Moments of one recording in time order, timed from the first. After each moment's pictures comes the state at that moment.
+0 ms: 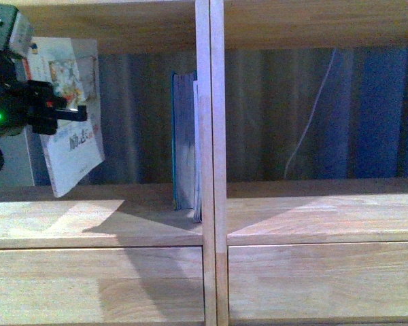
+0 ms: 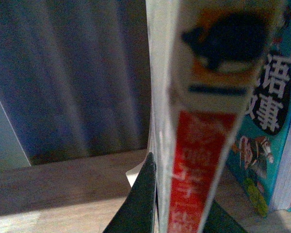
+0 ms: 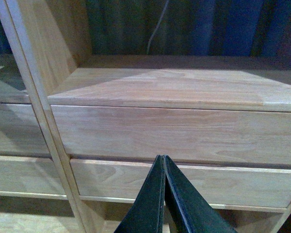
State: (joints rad) left arm -0.09 1.83 1.20 0.78 0.06 0.14; right arm 0.00 0.50 0.13 0.37 0.00 0.01
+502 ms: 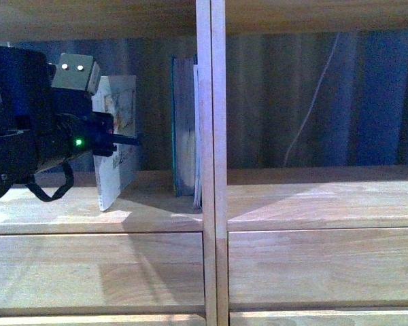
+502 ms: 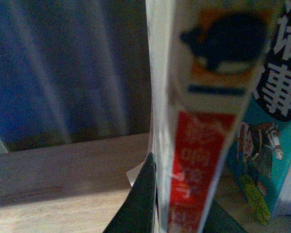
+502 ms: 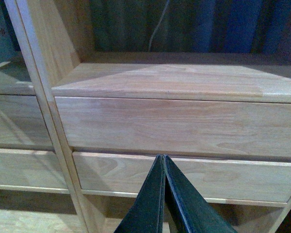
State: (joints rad) left arm -0.16 2.02 1.40 0.69 -0.03 0.14; right arm 0.00 0.34 0.05 0.29 0.00 0.01
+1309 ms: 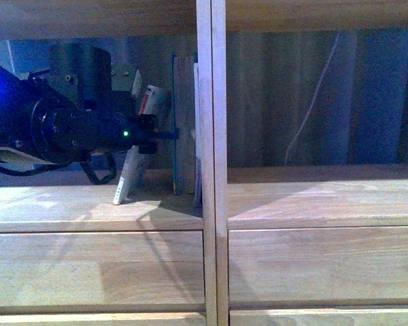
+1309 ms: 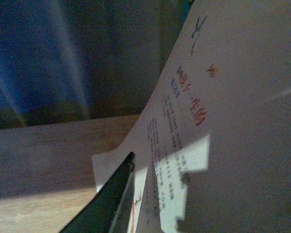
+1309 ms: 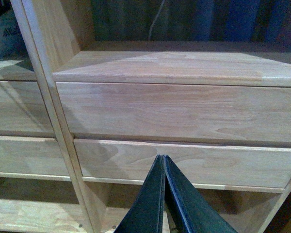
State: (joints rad) left arm -0.24 2.17 1.70 0.39 -0.05 0.05; right arm 0.00 0.05 0.01 0.02 0.00 0.01
